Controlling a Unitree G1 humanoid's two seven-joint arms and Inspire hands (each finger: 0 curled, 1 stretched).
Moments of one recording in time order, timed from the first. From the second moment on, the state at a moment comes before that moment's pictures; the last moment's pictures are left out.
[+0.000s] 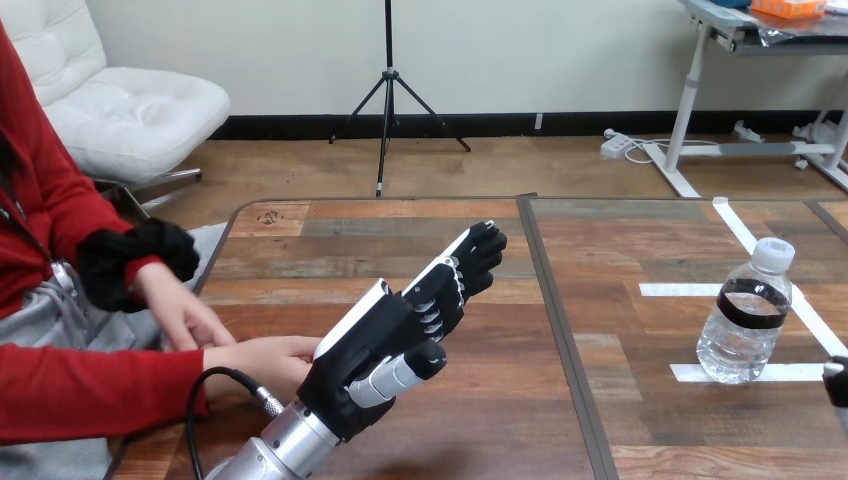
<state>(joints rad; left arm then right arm) -0.35 0.02 0.06 1.02 -0.31 -0.98 -0.99 0.11 -0.12 -0.45 0.65 0.00 -1.13 -0.18</state>
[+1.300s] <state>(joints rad) -0.36 0.02 0.06 1.02 -0.31 -0.97 -0.99 -0.14 -0.25 -0.38 1.03 0.00 -0.90 -0.15</state>
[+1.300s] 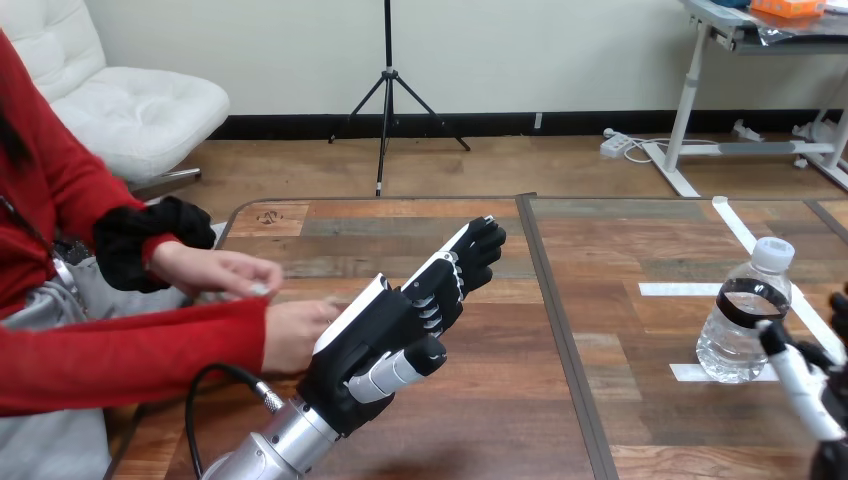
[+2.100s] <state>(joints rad) -0.36 0.02 0.08 1.02 -0.31 -0.97 -0.99 -0.23 -0.26 -0.29 1.09 -0.06 -0.79 -0.20</state>
